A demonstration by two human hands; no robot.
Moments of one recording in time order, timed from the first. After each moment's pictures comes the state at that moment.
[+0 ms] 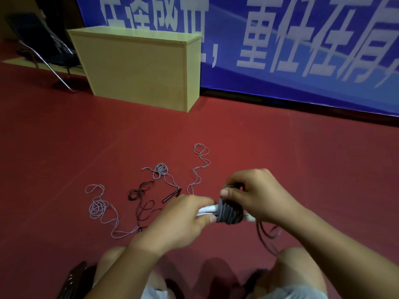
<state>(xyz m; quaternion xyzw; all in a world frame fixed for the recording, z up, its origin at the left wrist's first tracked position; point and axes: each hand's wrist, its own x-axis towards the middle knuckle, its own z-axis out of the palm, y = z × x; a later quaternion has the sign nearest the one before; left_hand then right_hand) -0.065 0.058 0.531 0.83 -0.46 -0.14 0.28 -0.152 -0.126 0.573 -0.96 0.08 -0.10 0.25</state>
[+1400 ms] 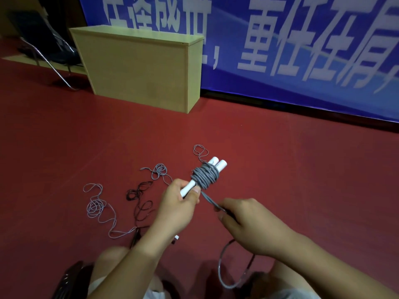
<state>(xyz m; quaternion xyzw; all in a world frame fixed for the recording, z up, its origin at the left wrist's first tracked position) -0.058 0.041 0.510 0.77 -0.14 -0.14 0.61 -0.173 -0.103 0.541 -0.97 0.02 -0.04 0.22</state>
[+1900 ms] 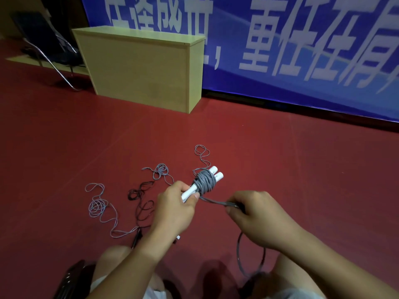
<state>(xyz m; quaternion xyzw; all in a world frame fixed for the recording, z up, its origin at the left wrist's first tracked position) -0.053 0.047 0.500 0.87 -0.17 -0.06 0.46 -0.174 -0.111 0.551 -0.97 0.09 -0.07 0.21</state>
